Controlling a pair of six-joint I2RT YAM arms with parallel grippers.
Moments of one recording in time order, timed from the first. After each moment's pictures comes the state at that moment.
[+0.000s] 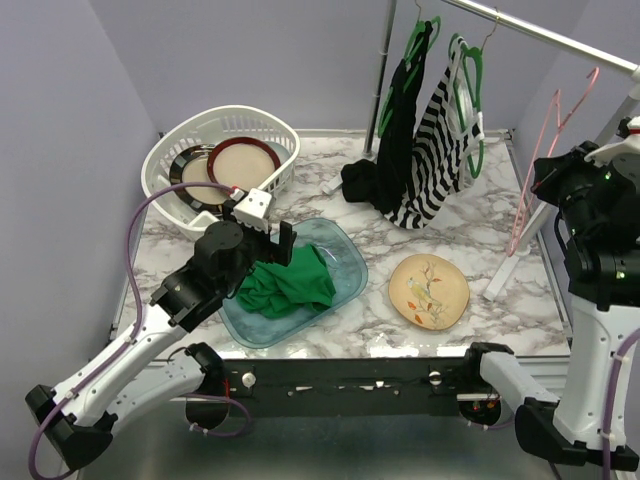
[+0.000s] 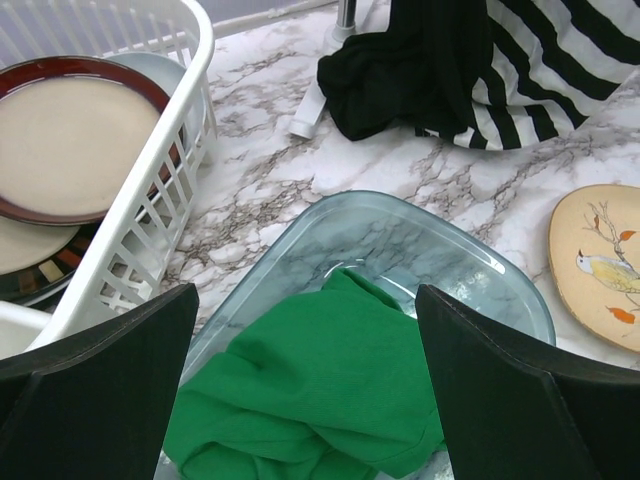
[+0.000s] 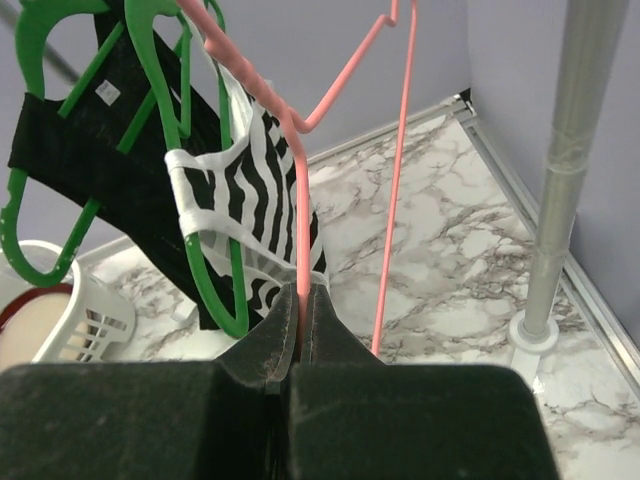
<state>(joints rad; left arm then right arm) -0.73 0.78 0.83 -0.30 -0.26 -0.11 -0.10 0.93 1.59 -0.80 0.08 0.33</state>
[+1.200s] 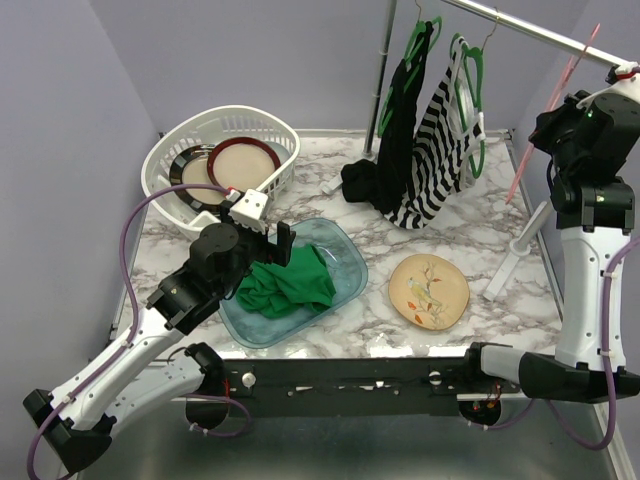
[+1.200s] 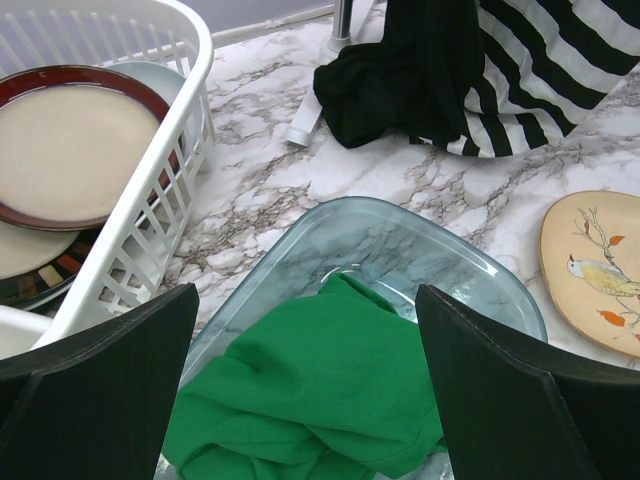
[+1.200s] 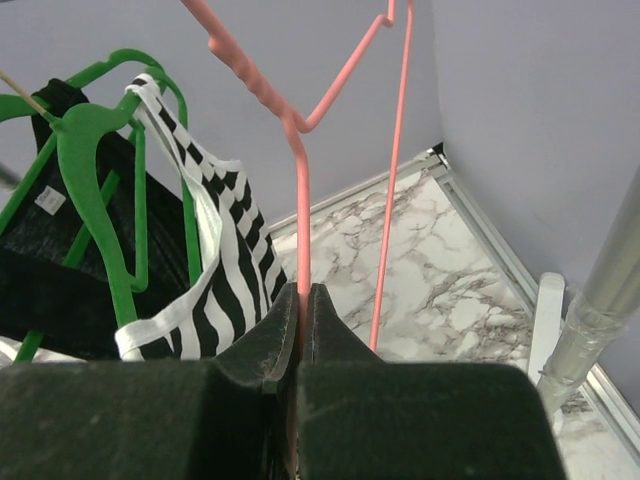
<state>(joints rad) -0.73 0.75 0.83 -0.29 -0.25 -0.11 -0.10 1.23 1.69 -0.58 0.17 0.31</state>
